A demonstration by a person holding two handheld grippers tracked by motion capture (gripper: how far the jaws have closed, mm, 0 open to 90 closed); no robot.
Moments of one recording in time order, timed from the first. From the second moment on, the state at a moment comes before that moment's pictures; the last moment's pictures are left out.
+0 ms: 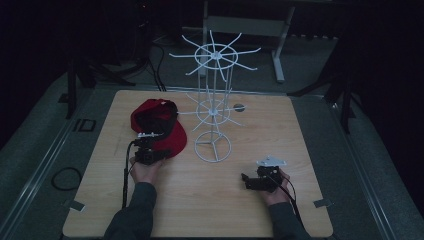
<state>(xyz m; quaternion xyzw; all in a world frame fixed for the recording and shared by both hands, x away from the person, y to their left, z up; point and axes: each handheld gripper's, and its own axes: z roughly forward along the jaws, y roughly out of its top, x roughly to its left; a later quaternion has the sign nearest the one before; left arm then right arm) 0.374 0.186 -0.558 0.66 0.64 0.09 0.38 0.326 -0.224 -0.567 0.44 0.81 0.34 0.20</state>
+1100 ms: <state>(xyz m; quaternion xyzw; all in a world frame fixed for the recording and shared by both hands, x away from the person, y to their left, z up) 0.365 0.186 -0.554 0.66 0.60 0.11 0.44 0.326 -0.224 -0.567 0.44 0.81 0.34 0.19</state>
